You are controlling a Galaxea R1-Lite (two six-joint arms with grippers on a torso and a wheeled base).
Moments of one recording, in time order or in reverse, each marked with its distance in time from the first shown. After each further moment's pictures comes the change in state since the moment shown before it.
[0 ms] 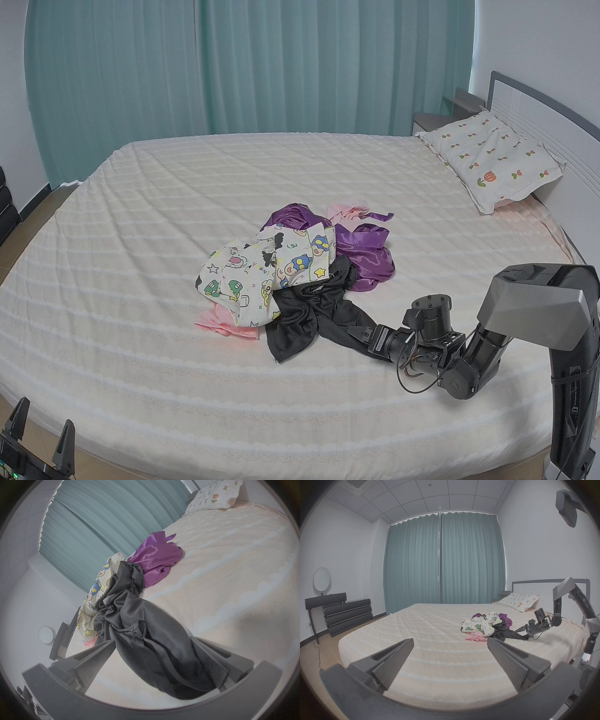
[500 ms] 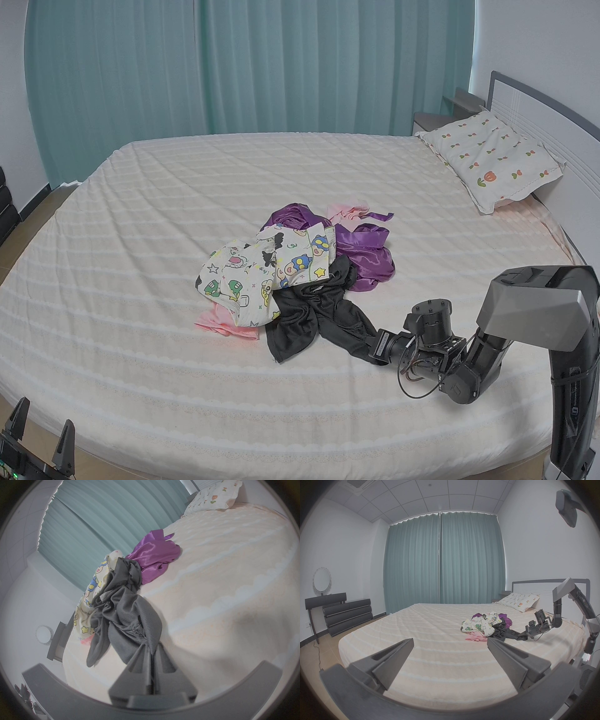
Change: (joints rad) left arm 0.000 0.000 0.000 0.000 0.000 0.000; right arm 0.011 0.004 0.030 -0.029 -0.023 -0.004
